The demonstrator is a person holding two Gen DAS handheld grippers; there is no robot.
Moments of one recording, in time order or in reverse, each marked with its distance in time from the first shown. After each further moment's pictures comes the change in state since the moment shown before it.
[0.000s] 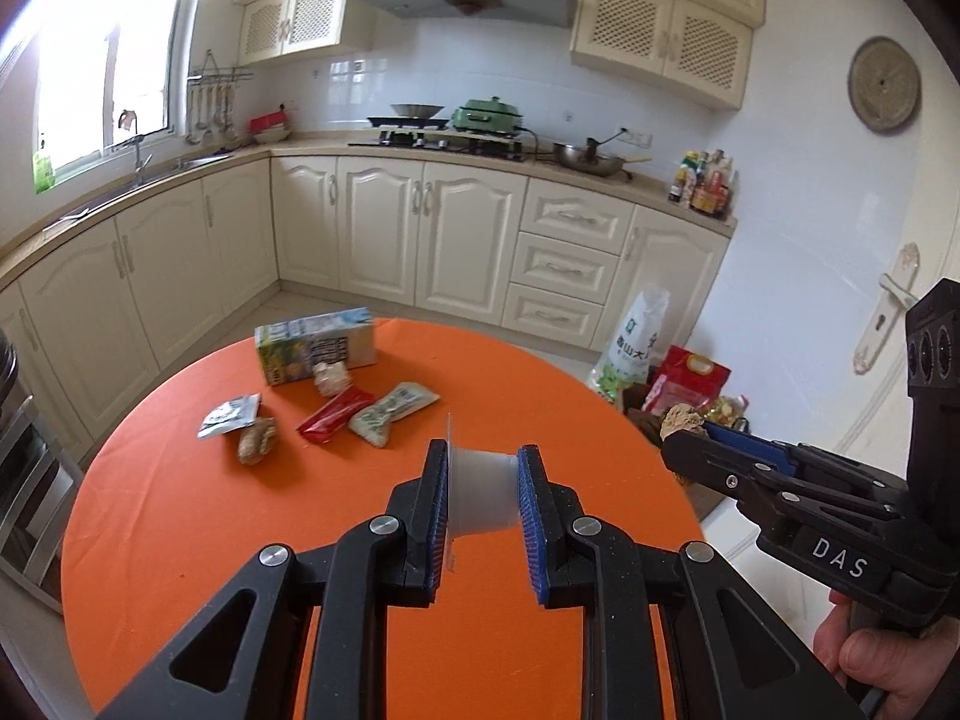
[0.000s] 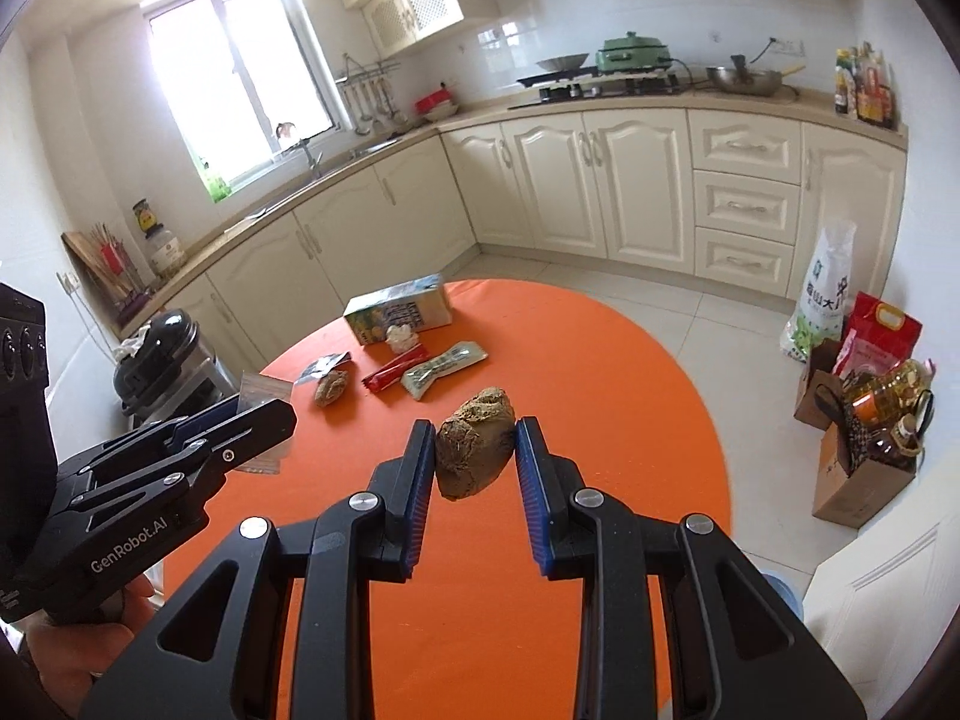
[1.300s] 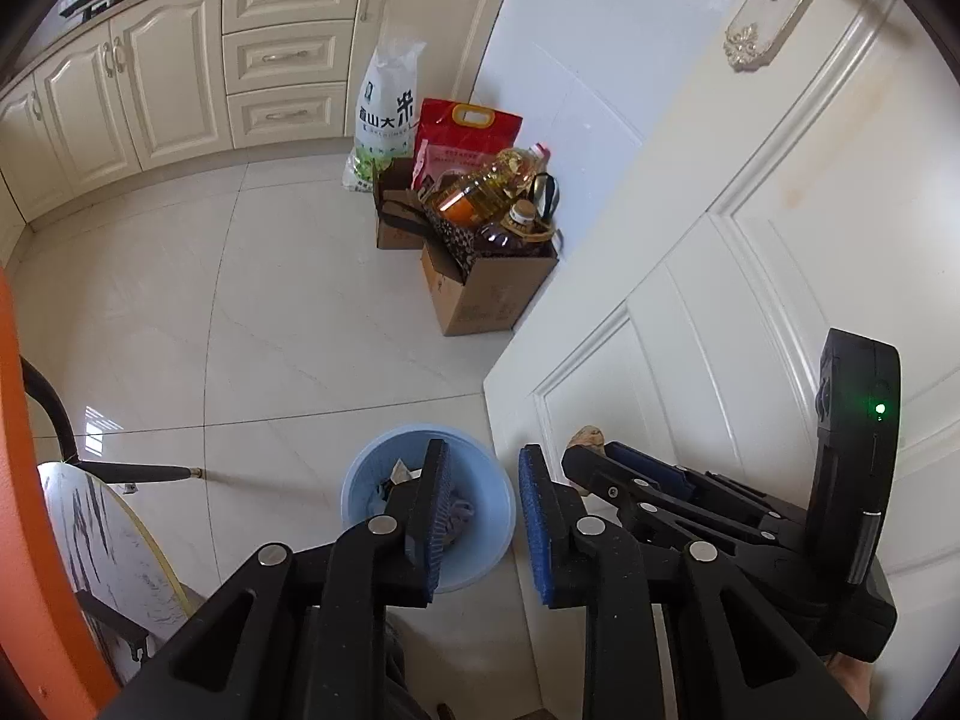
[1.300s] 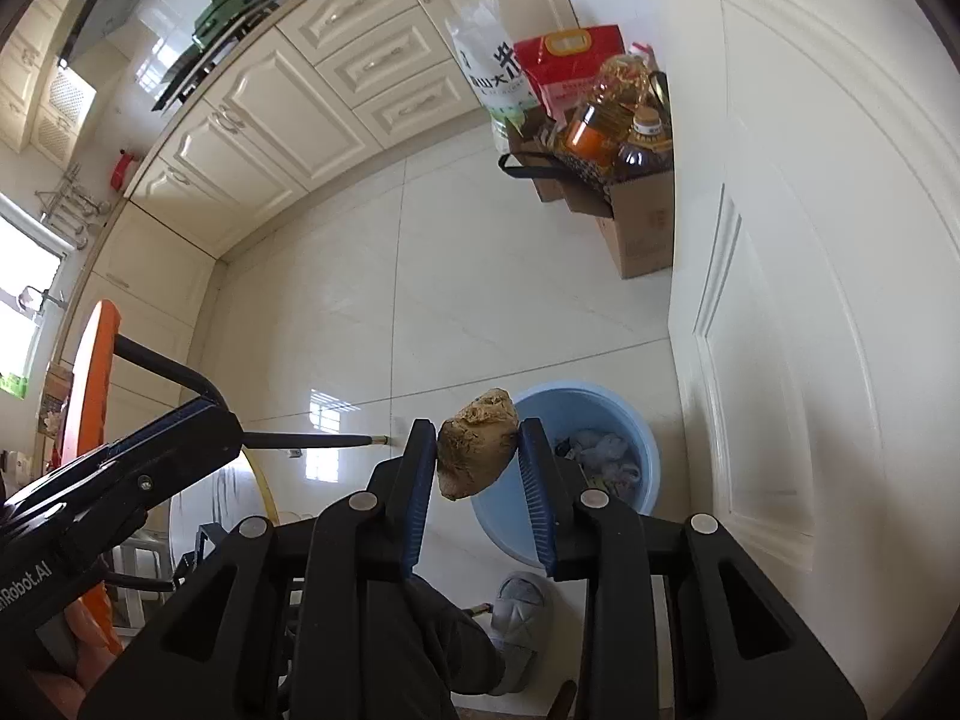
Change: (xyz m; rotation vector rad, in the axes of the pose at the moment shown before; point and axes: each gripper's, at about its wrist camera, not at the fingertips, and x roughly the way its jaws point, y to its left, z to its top) left arm 0.351 -0.290 0.011 0.272 0.562 -0.369; right arm -0.028 -0.348 -0.159 0.656 0.196 -0.349
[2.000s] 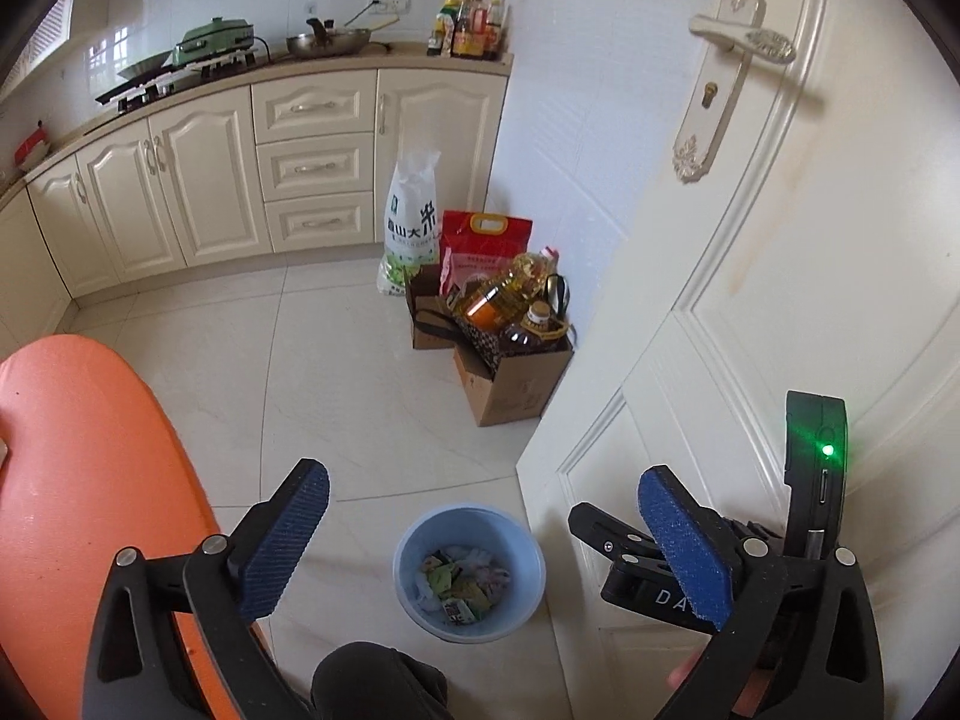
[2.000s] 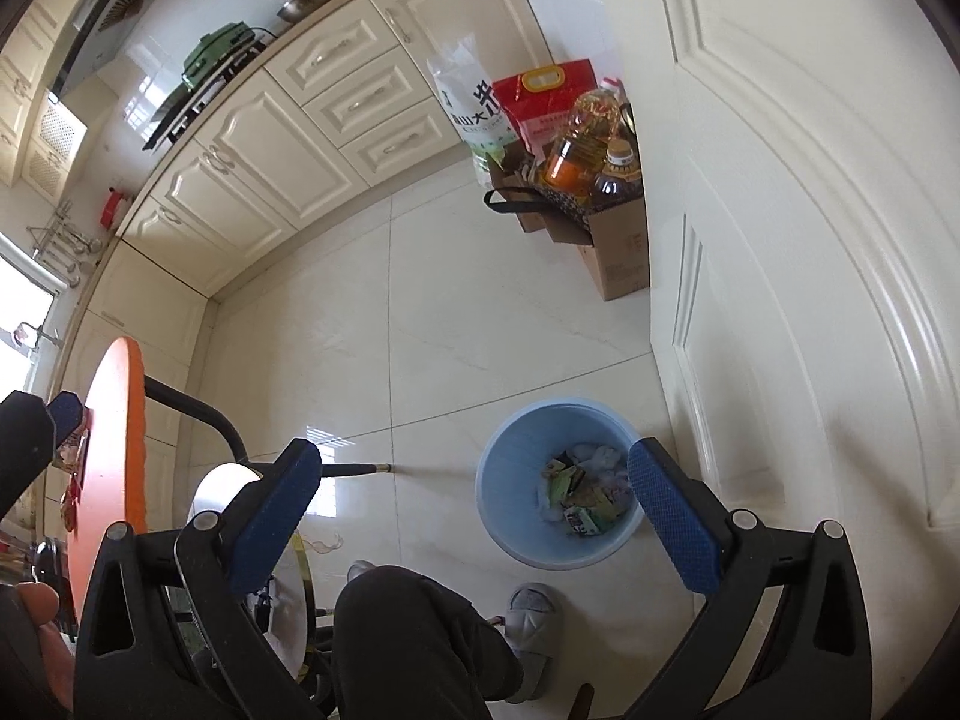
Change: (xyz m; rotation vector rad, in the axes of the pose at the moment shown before) left arm -0.108 -0.037 -0.048 0.058 -0.272 0.087; right arm -0.055 0.025 -0.005 0.047 -0.106 -0.031
